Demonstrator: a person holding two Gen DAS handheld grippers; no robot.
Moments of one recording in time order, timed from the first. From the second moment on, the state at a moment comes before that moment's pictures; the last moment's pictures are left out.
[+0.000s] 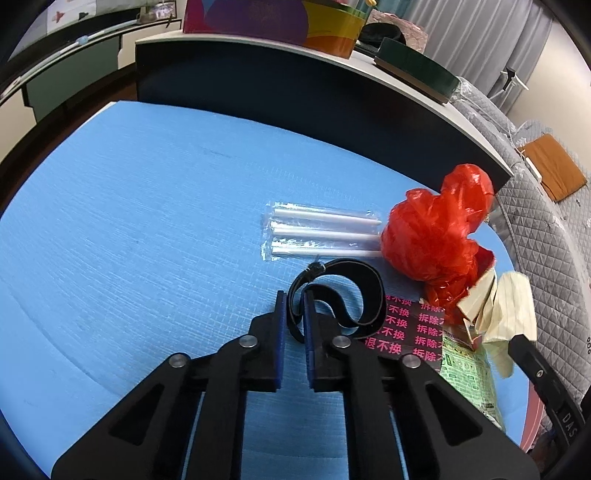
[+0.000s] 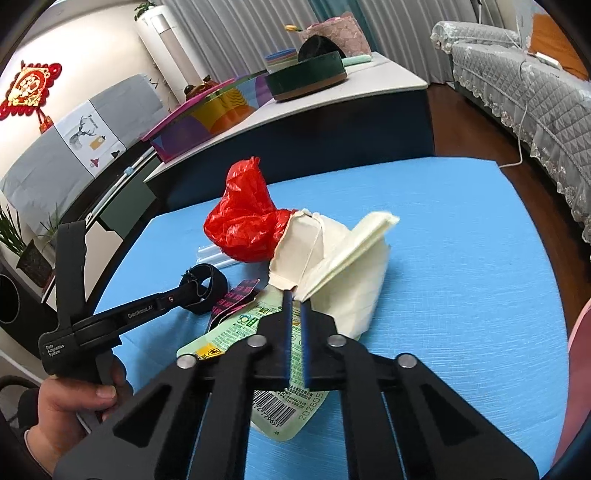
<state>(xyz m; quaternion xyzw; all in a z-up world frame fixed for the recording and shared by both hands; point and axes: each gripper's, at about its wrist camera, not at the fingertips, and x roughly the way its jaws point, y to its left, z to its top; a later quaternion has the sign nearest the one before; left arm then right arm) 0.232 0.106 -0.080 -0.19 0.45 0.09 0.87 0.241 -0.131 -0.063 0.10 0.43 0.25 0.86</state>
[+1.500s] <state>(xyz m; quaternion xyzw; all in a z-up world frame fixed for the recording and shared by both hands) 0.177 0.029 0.005 -0.10 0.34 0.03 0.93 0.155 -0.217 0.011 0.06 0.34 0.19 0.92</state>
